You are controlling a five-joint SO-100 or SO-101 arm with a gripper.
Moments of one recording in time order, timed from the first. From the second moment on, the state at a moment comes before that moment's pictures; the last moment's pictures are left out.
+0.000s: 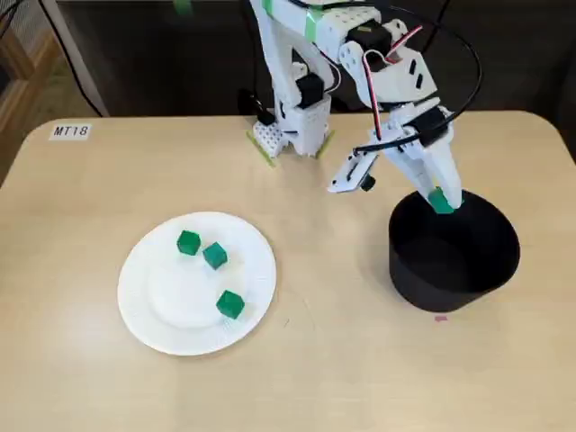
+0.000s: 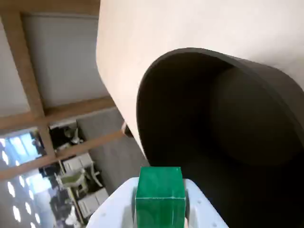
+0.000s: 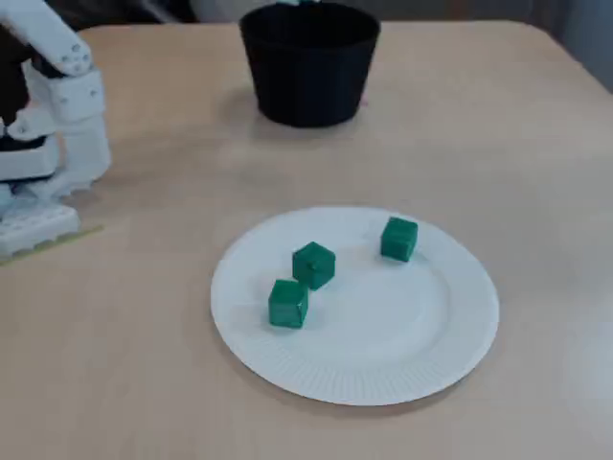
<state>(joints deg) -35.9 119.2 118.7 38.4 -3.9</state>
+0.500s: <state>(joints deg) -33.2 114.3 109.1 47.2 -8.5</state>
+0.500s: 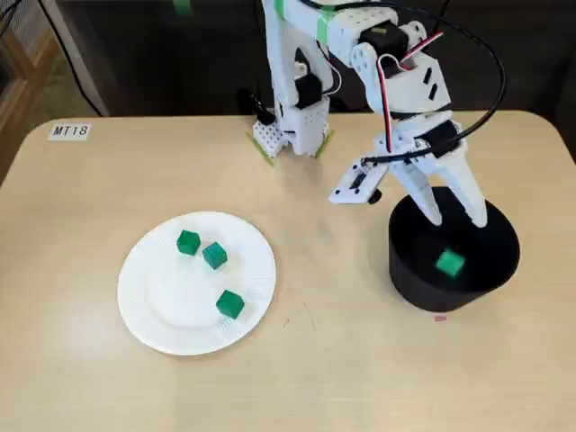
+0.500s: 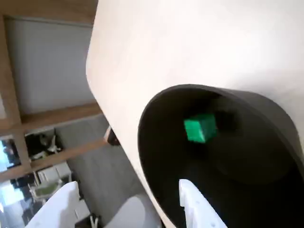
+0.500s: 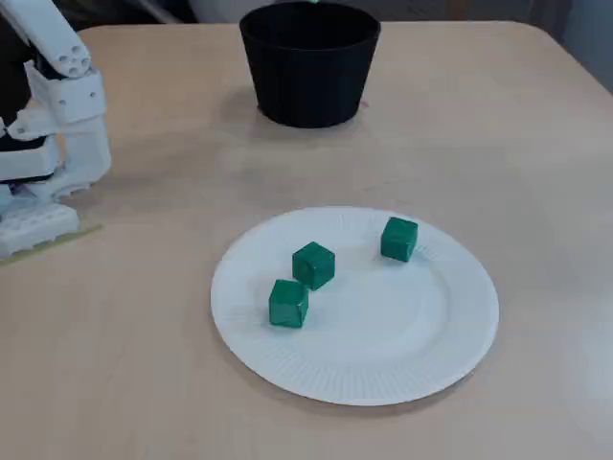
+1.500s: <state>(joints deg) 31.9 126.4 125.0 64.7 -17.7</state>
